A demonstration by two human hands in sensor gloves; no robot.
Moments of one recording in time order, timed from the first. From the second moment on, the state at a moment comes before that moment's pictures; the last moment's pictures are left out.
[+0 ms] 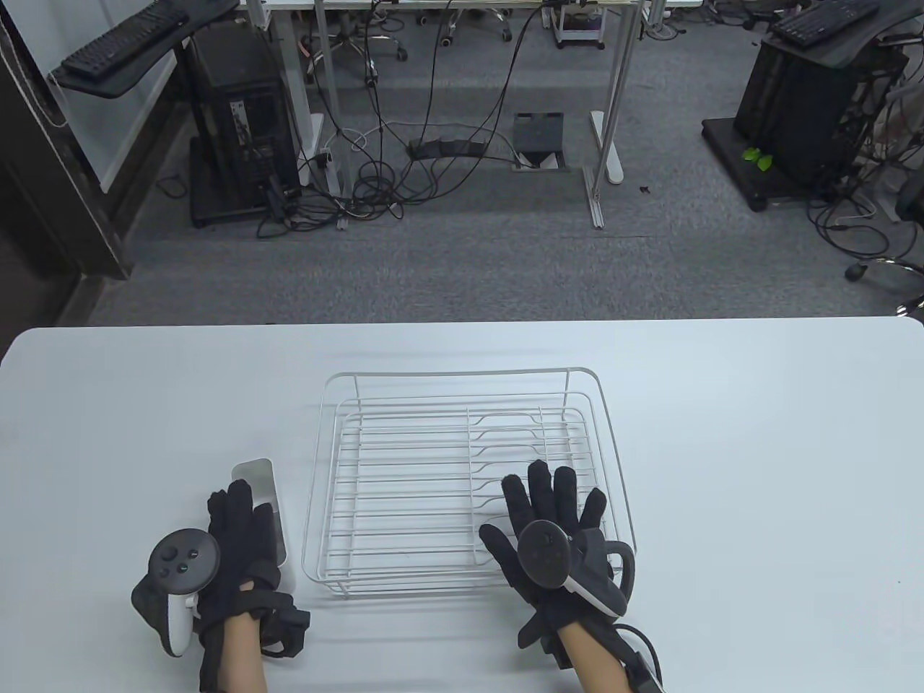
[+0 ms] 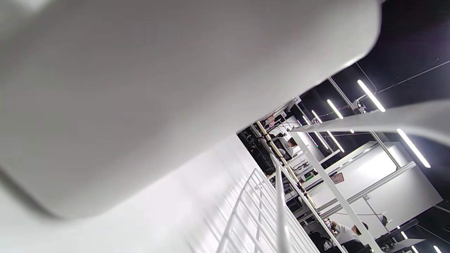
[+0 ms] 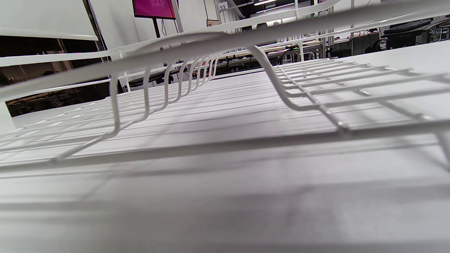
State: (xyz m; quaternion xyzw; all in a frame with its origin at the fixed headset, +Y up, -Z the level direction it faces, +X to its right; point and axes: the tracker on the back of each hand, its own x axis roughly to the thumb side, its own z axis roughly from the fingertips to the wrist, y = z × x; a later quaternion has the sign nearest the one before) left_hand -0.327 -0.739 -0.306 0.05 0.15 0.41 0.90; right_hand 0.081 -0.725 -0.306 0.08 -0.03 0.99 0.14
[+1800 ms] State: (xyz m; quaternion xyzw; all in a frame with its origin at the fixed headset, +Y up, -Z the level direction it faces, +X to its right) left_hand -0.339 -0.732 -0.300 0.19 0.16 0.46 0.85; right_hand 0.081 -0.725 -0.306 0.08 -0.03 0.99 0.14
